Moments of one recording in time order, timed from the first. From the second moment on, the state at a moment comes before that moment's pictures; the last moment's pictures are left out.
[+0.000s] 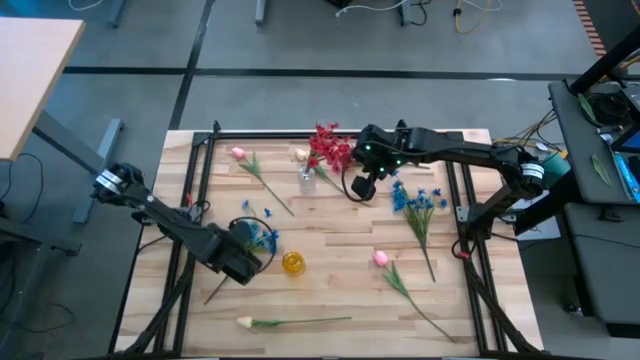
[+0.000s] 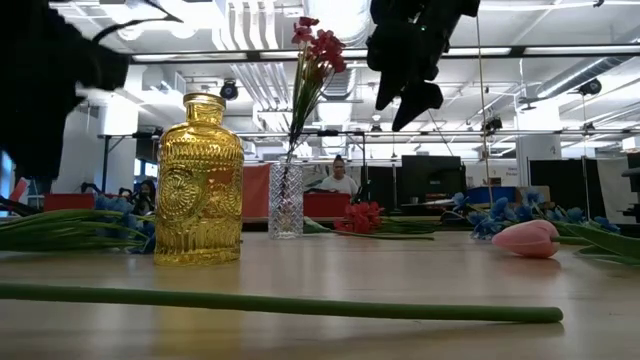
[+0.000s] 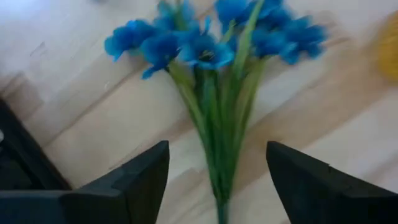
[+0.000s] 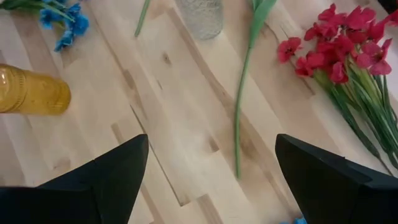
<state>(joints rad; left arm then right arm) -0.56 1.43 0.90 -1.11 -0.24 -1.50 -0.33 1.59 1.40 -0.88 -0.13 0.24</state>
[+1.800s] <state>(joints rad) -0.69 1.28 1.20 -0.93 -0.97 -0.94 0.00 1.31 1.09 -0.22 -0.10 0.13</state>
